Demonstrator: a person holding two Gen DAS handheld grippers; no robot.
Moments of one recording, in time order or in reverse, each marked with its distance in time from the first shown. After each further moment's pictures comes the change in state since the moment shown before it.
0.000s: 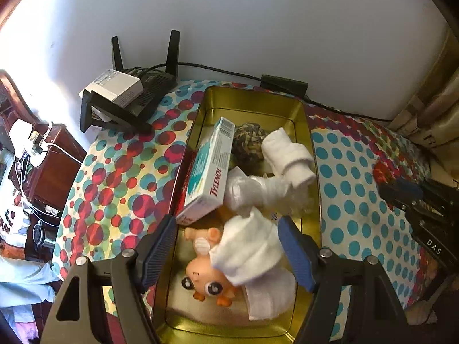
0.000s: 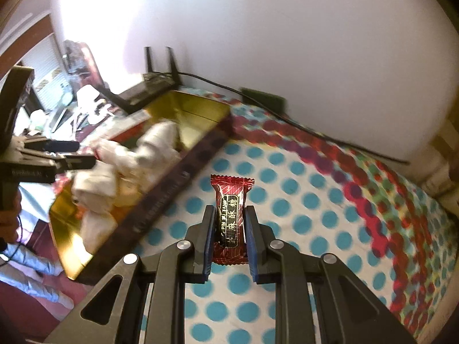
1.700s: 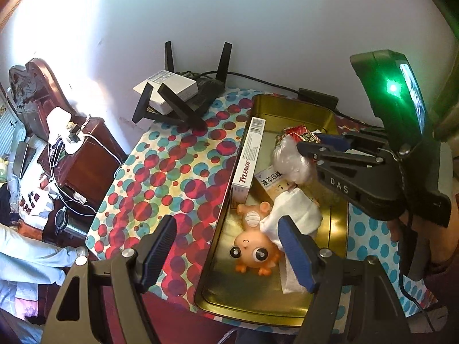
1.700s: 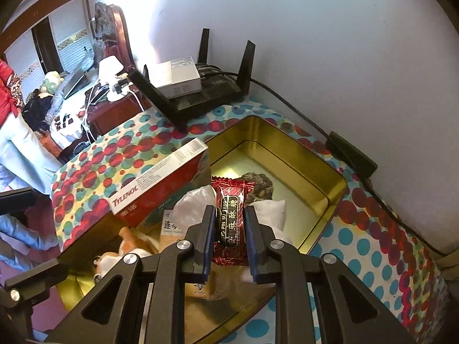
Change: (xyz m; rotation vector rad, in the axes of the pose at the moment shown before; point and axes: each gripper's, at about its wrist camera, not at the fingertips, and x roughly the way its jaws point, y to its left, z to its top) left arm -0.042 0.030 -0.031 -0.080 -0.067 0.139; right arm 0.089 0.116 0.083 -0.198 0.057 0.006
